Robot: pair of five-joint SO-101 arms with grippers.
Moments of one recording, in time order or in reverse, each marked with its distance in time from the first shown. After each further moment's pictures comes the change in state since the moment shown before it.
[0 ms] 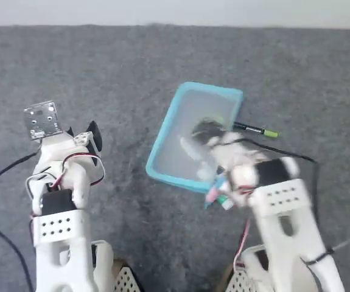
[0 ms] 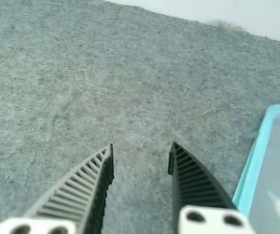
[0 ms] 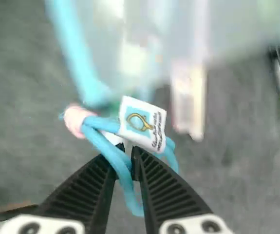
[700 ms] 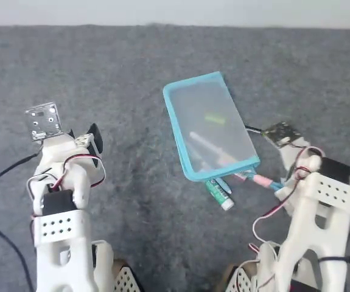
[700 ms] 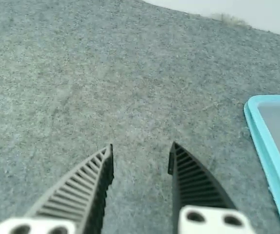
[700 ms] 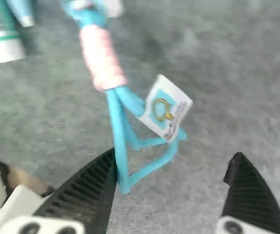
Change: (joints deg) left arm 0.0 0.0 1.1 0.0 0.0; right arm 29.2 5.5 0.2 5.9 14.3
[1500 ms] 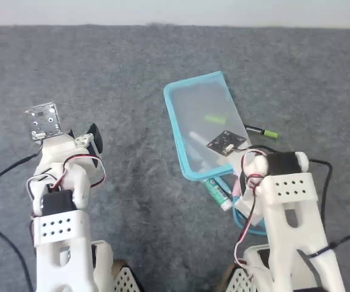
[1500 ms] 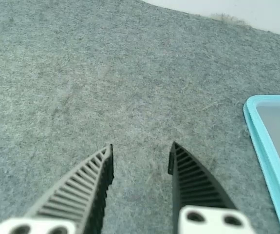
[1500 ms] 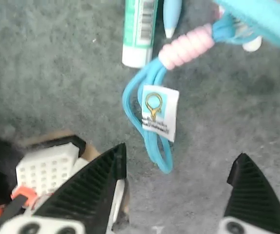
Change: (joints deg) left arm 0.0 0.0 0.0 0.0 0.0; right arm -28.7 -1.0 -2.9 12.7 -17.8
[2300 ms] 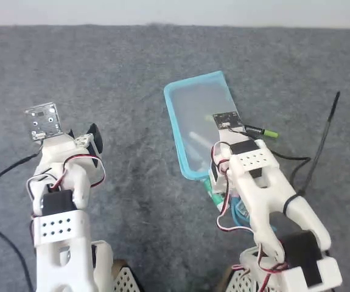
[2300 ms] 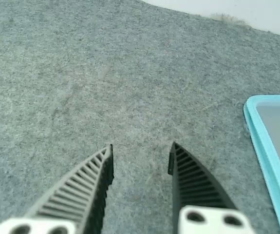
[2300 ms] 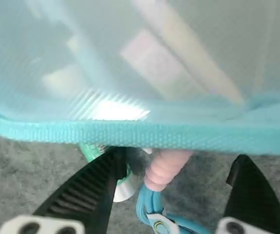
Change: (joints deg) left arm 0.0 0.0 0.0 0.0 0.0; right arm -7.6 25.7 0.0 -30.9 -40.1
